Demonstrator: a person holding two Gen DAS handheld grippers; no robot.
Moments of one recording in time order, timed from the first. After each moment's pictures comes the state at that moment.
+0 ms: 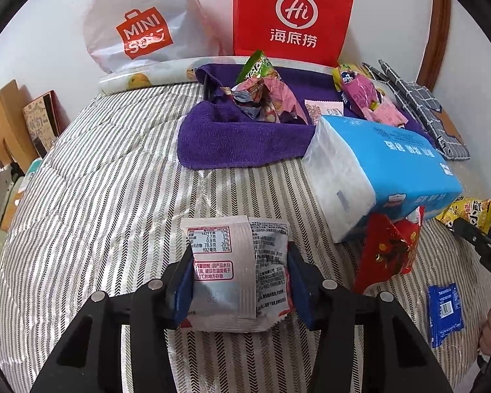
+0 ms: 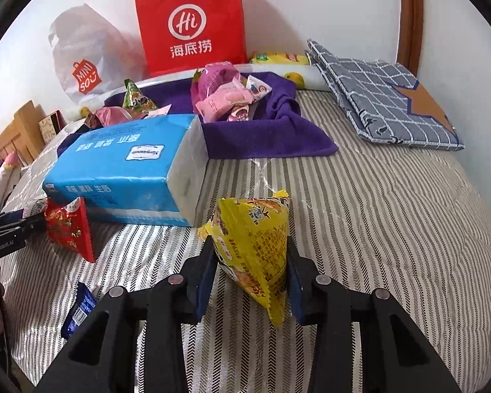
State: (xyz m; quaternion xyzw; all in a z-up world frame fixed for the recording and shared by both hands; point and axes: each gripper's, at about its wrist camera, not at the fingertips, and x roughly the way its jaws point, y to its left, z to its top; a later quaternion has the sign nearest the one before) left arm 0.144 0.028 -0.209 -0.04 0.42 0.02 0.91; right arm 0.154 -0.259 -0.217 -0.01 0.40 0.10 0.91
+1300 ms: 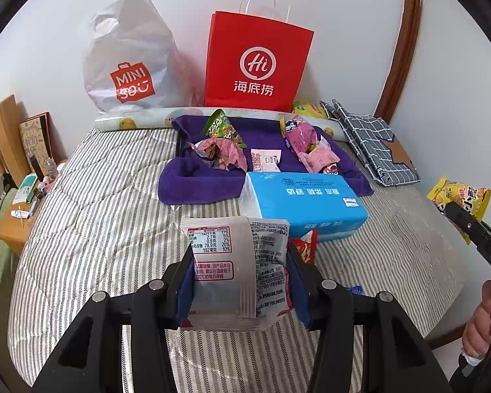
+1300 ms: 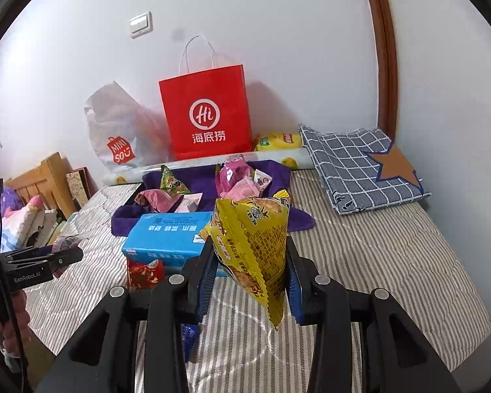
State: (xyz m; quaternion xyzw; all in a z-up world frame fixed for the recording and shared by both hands) left arm 0.084 0.001 -0.126 -0.07 0.36 -0.03 0.93; right arm 0.087 -0.283 -0.108 0.03 0.29 0.11 0.95
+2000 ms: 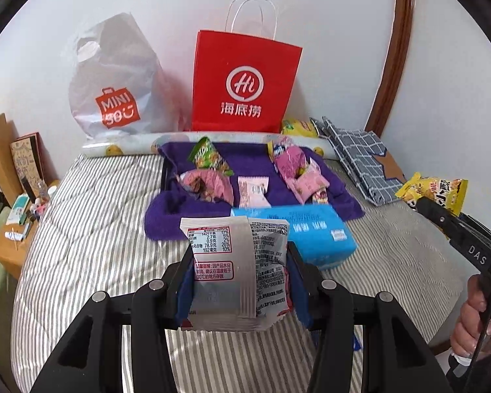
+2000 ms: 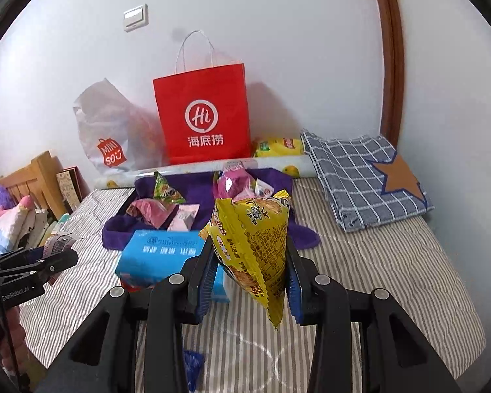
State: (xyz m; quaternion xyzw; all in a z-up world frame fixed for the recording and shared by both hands) left arm 0.110 -0.009 -0.101 -0.06 0.33 -0.04 0.94; right arm 0.128 -0.256 -0.093 0.01 0.29 0.09 0.95
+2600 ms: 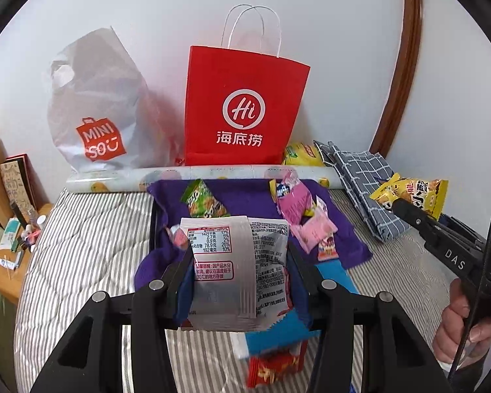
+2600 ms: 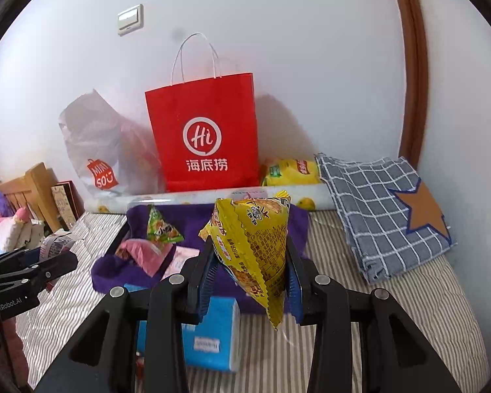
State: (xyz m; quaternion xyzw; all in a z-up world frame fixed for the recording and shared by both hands) left arm 0.183 -0.010 -0.077 -0.07 0.32 -0.05 0.94; right arm 0.215 -0.233 -0.081 0.01 0.28 0.11 0.95
